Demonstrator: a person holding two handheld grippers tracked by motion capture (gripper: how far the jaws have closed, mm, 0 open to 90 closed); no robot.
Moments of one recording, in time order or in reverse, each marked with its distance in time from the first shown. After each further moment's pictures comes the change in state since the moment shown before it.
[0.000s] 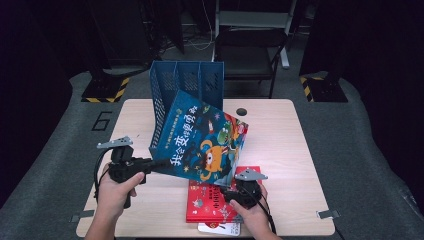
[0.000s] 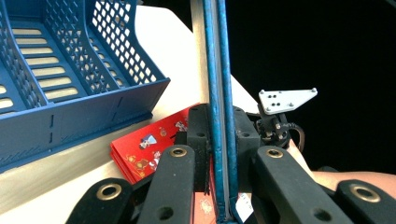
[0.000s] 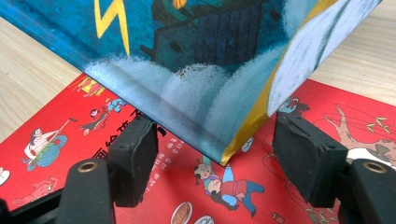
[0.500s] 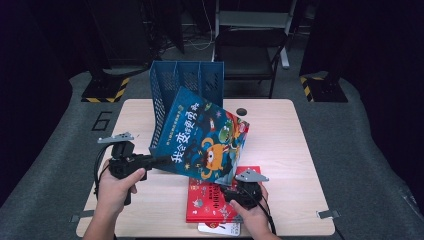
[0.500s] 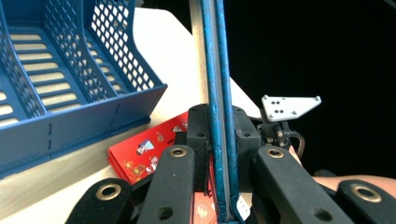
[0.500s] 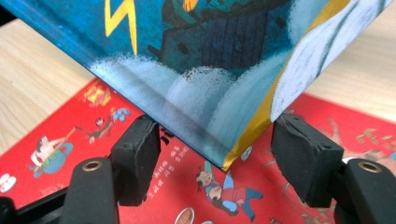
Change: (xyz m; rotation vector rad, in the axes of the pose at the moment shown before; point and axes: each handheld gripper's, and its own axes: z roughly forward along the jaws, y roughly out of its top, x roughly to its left) left arm -0.008 0.015 -0.002 0.008 0.010 0.008; right arm 0.003 0.002 -0.006 -0.060 -0.014 -0.021
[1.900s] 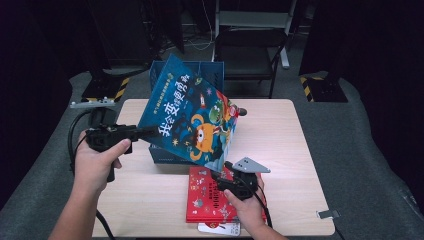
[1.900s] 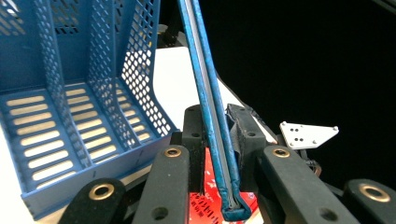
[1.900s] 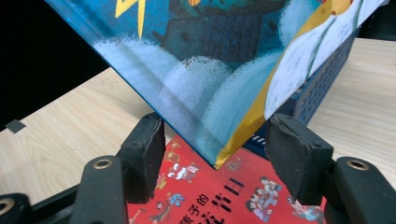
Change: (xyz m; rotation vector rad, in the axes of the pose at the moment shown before) left arm -0.037 0.075 -0.045 -0.045 0.116 0.056; right arm 0.021 0.052 -0.018 -0.160 0.079 0.010
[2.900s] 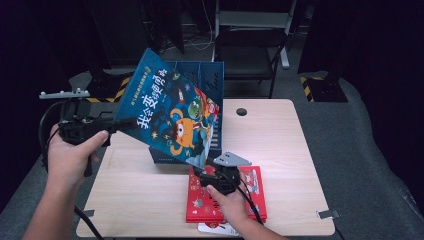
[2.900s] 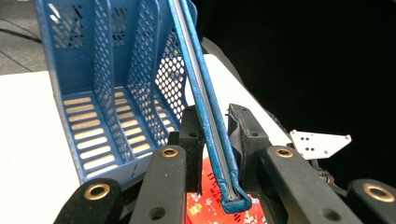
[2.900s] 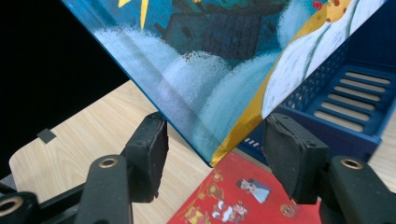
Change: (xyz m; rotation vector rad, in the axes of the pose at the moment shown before) left arm 0.015 0.015 -0.037 -0.018 0.099 -0.013; right arm 0.030 0.020 0.030 0.000 0.079 -0.006
